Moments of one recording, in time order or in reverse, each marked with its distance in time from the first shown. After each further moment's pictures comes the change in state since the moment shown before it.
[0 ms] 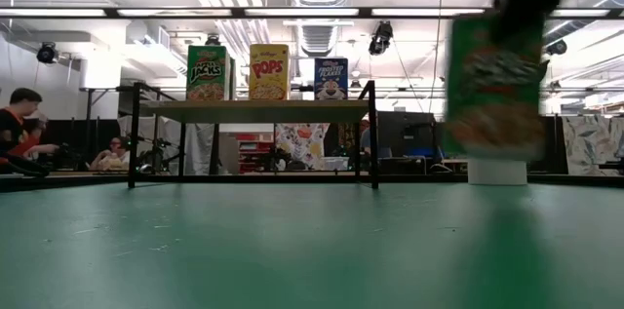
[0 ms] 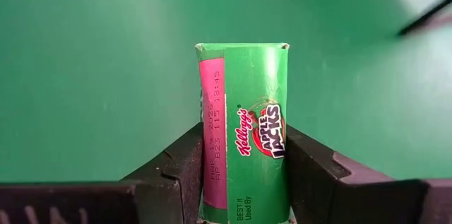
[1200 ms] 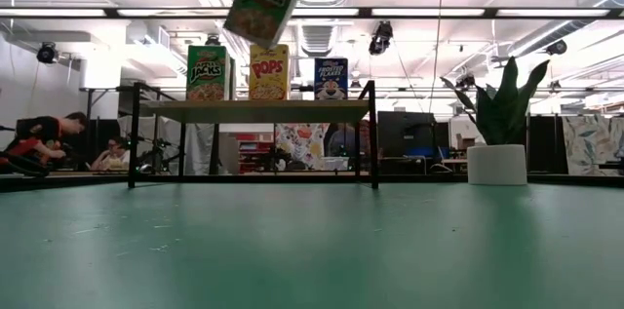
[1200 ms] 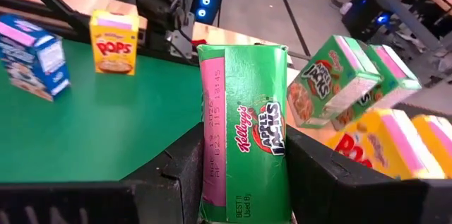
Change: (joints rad) left arm 0.000 -0.163 -0.179 0.172 -0.002 0.140; right arm -0.583 0.326 0.588 0.397 -0.316 -1.039
